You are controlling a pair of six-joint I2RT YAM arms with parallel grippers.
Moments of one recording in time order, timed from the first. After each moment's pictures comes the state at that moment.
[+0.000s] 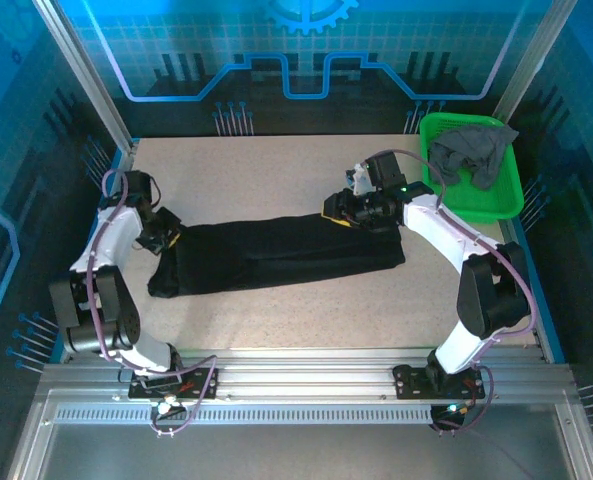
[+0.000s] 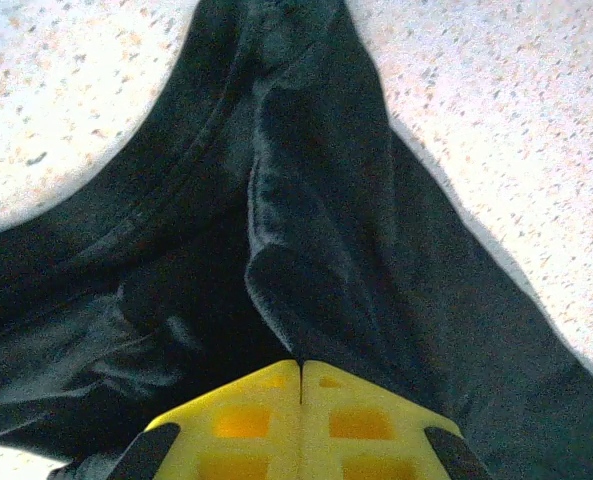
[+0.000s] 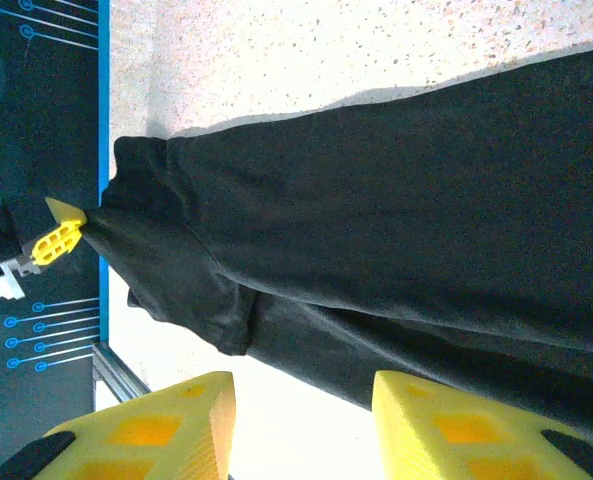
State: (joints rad) left arm 0.23 1.56 1.17 -0.86 0.15 -0.77; right arm 0.35 1.66 1.29 -0.54 -0.59 0.59
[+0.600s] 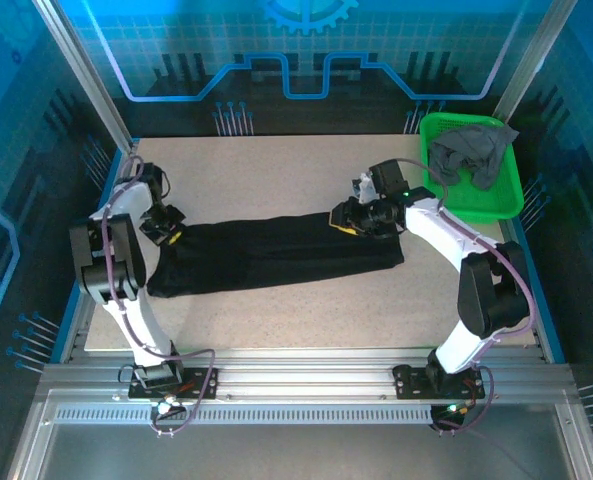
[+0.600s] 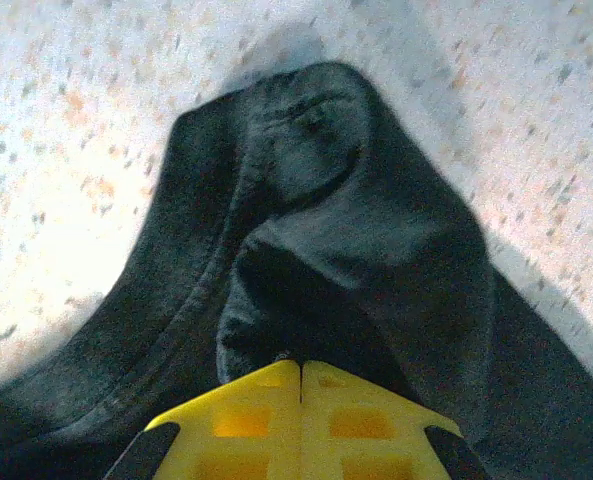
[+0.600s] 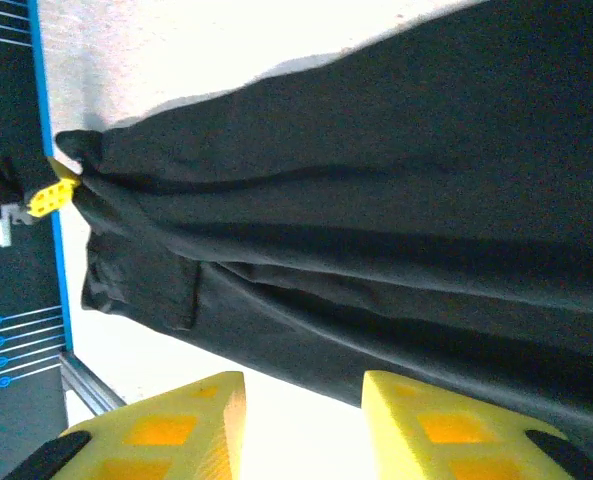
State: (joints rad) left arm 0.23 1.93 1.39 -0.90 0.03 -0.68; right arm 0.32 1.66 1.22 -0.57 -0.55 0.57
